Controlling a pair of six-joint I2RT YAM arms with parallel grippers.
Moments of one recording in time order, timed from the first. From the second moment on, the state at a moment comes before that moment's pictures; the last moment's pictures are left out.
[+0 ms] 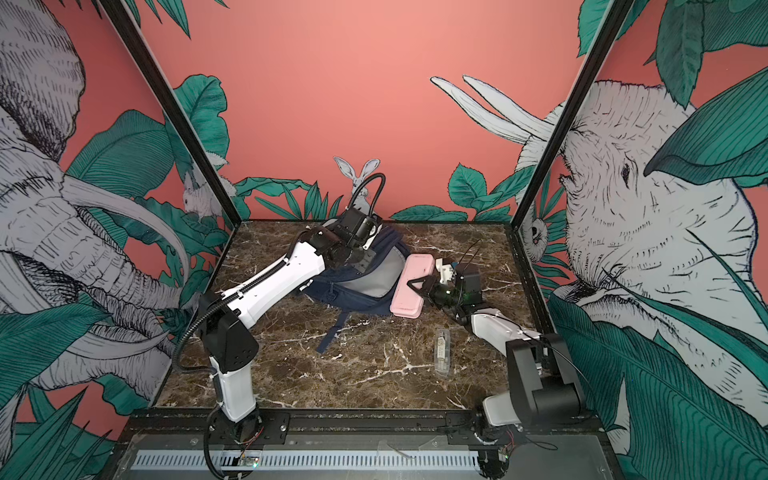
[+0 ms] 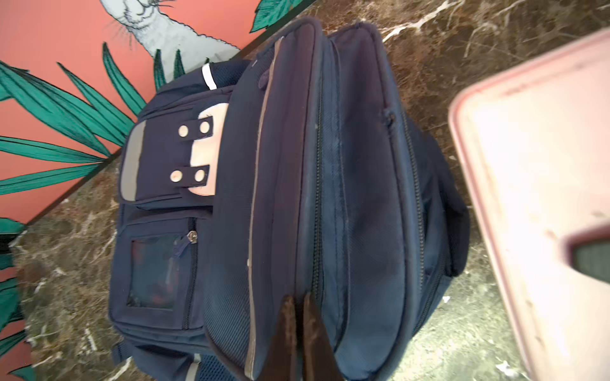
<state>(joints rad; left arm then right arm) -0.75 1.89 1.89 -0.90 -0.24 0.00 0.20 1.46 0.68 0.32 -0.76 0.97</state>
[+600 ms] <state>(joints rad) -0.73 1.89 1.90 -0.90 -0.17 -0.04 0.41 2.17 1.27 0.63 -0.67 1.24</state>
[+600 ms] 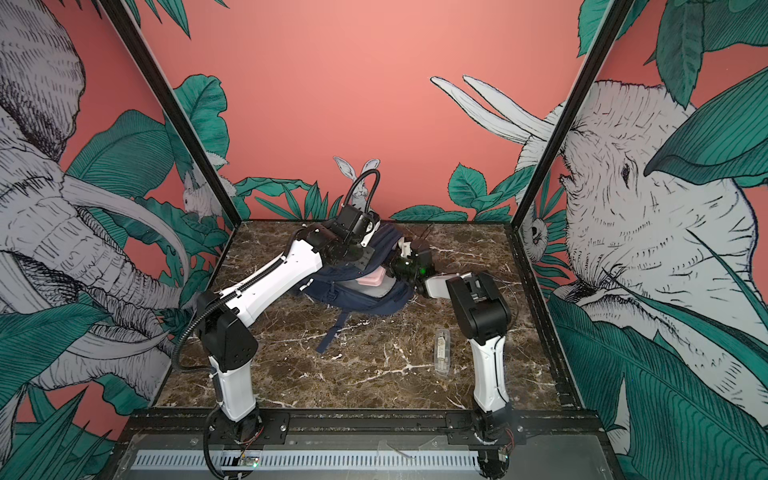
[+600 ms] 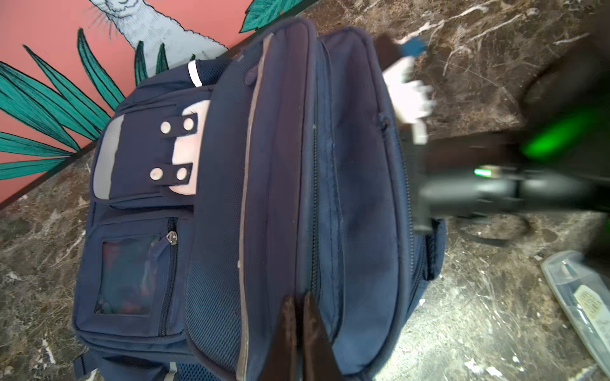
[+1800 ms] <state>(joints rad) -0.71 1.86 1.85 -0.87 -0.10 -0.09 0.45 2.31 1.54 0.31 -0.66 1.08</state>
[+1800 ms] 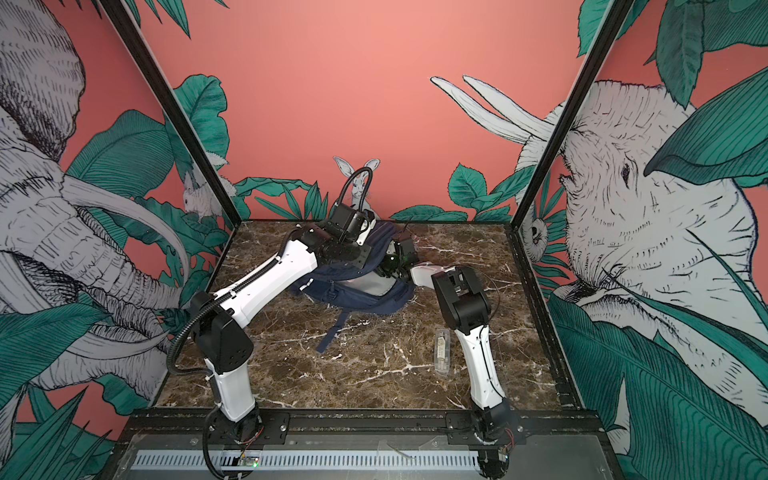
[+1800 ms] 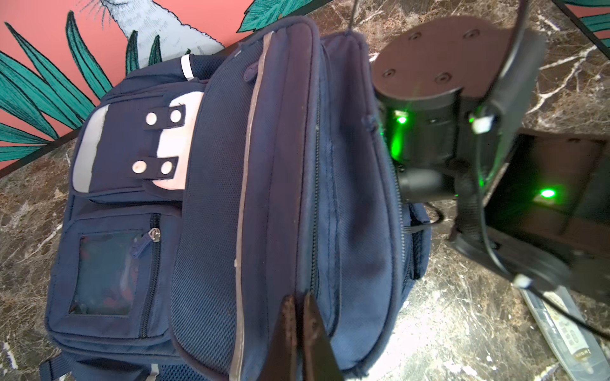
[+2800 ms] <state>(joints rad) -0.73 2.09 2.09 -0.85 0.05 -0.17 0.41 1.57 0.90 0.12 -0.45 0.79</state>
